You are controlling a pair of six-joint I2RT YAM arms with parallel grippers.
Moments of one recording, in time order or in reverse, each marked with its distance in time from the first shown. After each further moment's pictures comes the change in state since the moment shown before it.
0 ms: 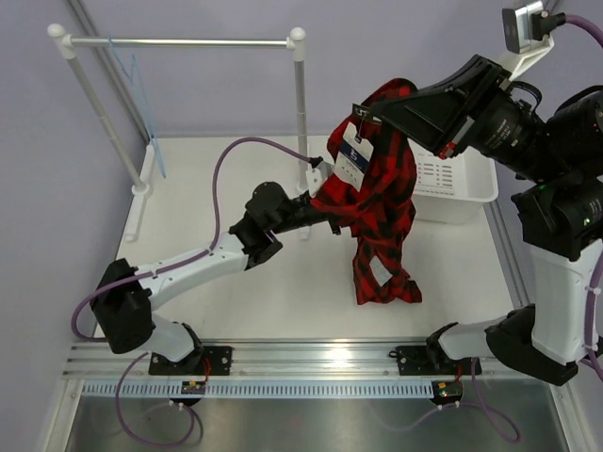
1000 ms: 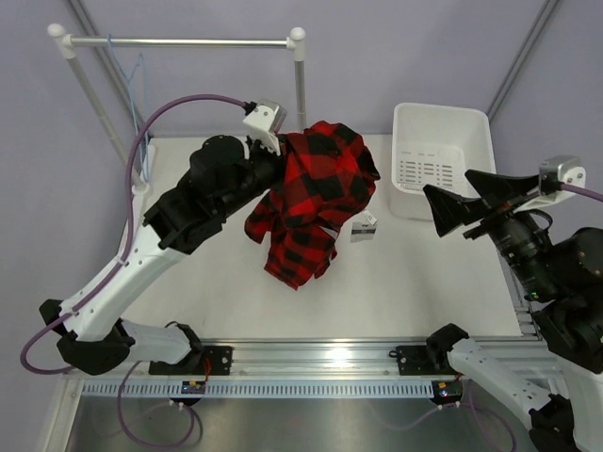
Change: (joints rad) left arm 0.050 -0.212 0.521 -1.141 -0.594 -0.080; right arm 0.006 -0.676 -0.882 -0.121 0.758 -0.661
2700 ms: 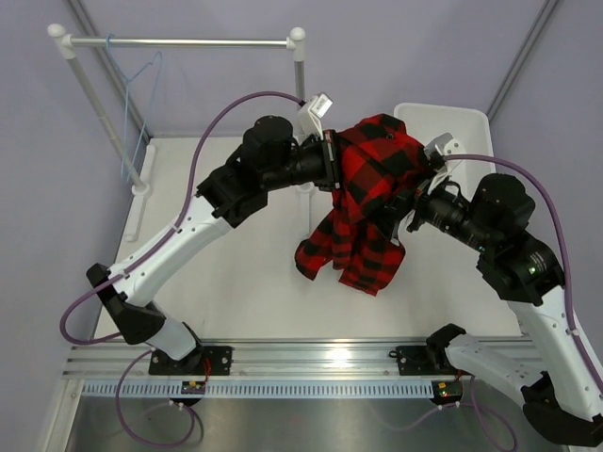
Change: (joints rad) left arm 0.005 0.284 0.148 0.076 0.433 -0.502; right arm 0.000 0.187 -0.080 -0.006 -0.400 -0.082
